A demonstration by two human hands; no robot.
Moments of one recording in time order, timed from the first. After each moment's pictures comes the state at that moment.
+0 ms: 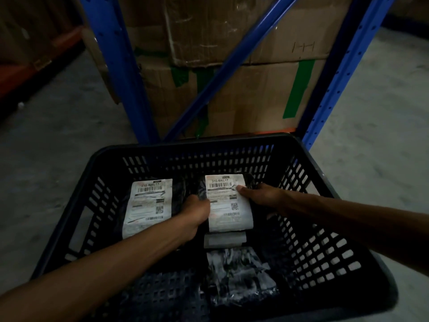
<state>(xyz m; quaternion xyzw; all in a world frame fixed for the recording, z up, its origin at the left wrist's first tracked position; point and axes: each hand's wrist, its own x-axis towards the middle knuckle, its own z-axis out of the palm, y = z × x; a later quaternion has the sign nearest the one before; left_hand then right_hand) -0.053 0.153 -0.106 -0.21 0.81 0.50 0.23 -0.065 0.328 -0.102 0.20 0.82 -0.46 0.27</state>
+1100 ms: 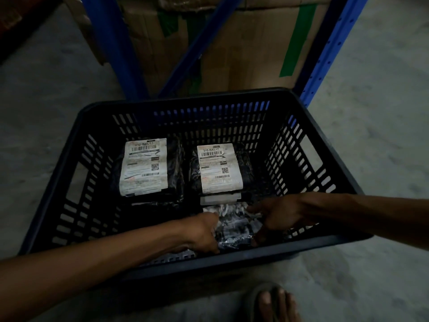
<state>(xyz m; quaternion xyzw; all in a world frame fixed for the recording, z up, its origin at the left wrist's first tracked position) 0.041 0.137 -0.129 0.15 0.87 0.14 0.44 0.044 0.331 -0.107 0.05 0.85 -0.22 0.48</state>
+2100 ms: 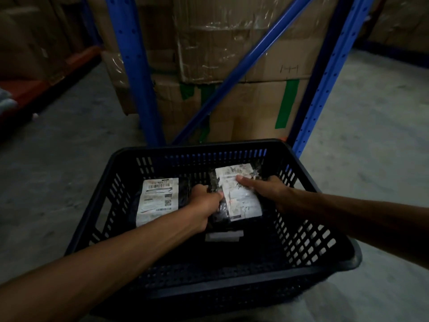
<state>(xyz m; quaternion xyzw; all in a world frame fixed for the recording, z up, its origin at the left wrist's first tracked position) -0.023 0.156 -0.062 -0.16 0.76 0.59 0.21 -0.032 0.326 -0.068 0.26 0.73 -0.62 0.12</state>
